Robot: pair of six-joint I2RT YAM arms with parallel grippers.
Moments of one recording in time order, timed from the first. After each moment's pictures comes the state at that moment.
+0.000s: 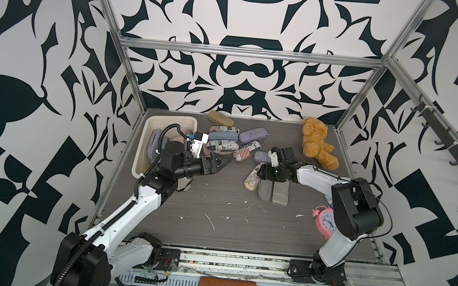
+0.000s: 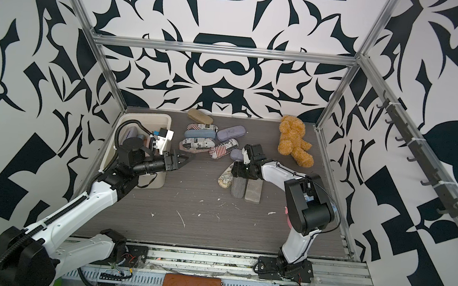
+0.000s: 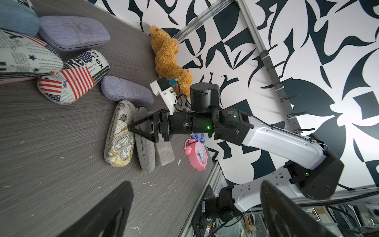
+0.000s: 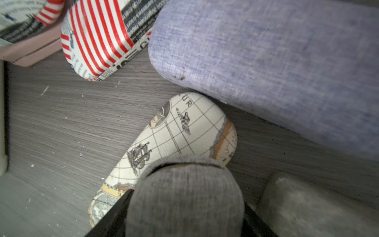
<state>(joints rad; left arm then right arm) -0.41 1.07 0.73 0.12 0.74 -0.84 0.37 1.77 1.03 -0.28 -0.24 0.38</state>
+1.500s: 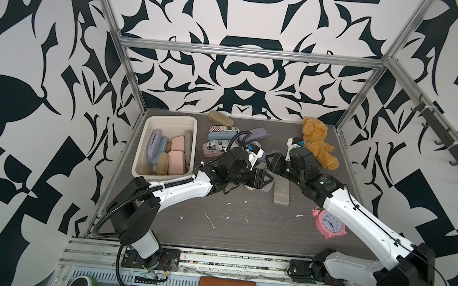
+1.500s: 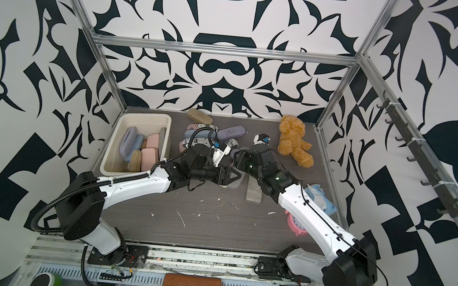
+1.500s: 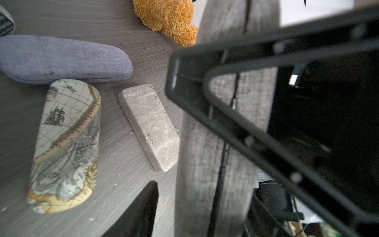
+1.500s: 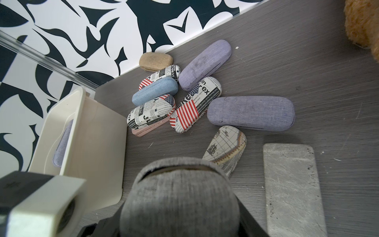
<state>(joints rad) -0.87 1.60 1.05 0.10 0.43 -0.63 0.56 1.21 0.99 -0.36 0.07 0.76</state>
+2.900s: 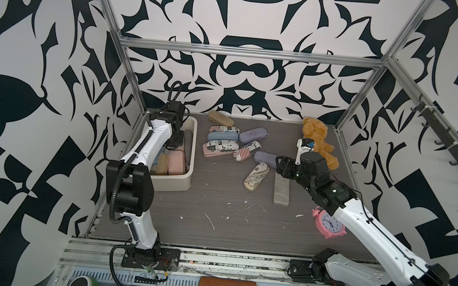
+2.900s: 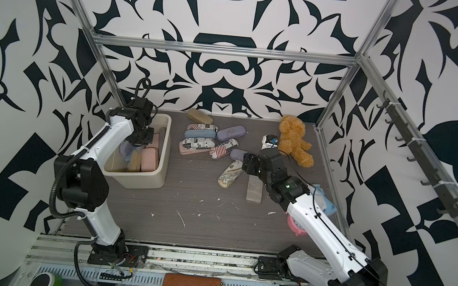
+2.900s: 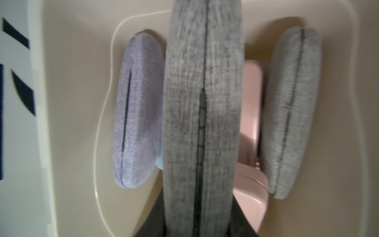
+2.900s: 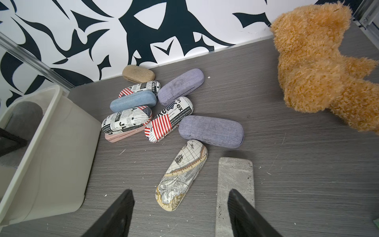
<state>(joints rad) -0.13 1.80 1.65 -1.09 -0.36 -0.12 0.51 1.07 0.96 -0.43 0.17 0.54</state>
